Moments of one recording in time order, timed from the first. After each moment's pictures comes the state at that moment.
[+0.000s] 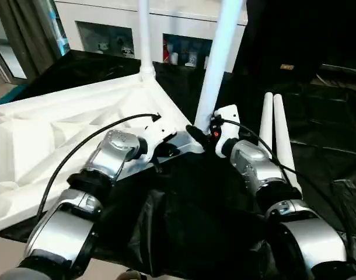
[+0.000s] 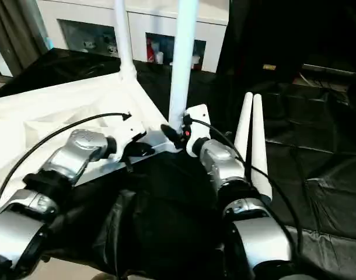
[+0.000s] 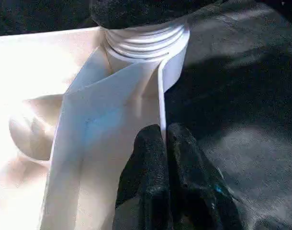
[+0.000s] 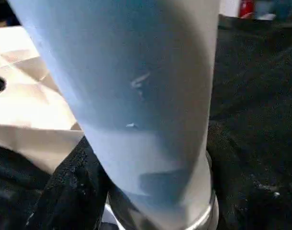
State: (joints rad) left arm -0.79 0.28 -0.26 0.79 0.11 0.18 -0.95; right arm -0.80 -0.09 -0.02 1.02 0.13 -0.02 0.63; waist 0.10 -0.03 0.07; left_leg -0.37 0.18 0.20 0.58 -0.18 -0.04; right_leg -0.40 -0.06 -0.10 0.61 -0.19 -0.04
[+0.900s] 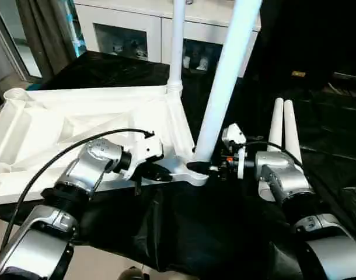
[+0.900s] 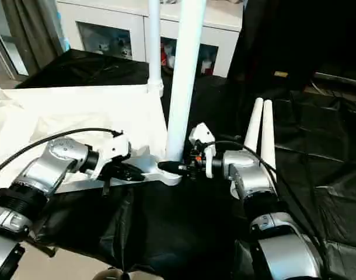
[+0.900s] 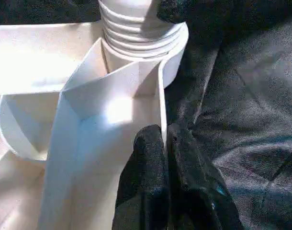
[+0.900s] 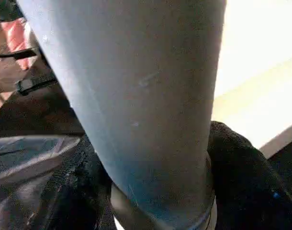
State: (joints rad) left arm -0.67 0.41 -0.32 0.62 0.05 0.12 -1.27; right arm -0.66 -0.23 0.09 0.84 0.17 0.03 1.14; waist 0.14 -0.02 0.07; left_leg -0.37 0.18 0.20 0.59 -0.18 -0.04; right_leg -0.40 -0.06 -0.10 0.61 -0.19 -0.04
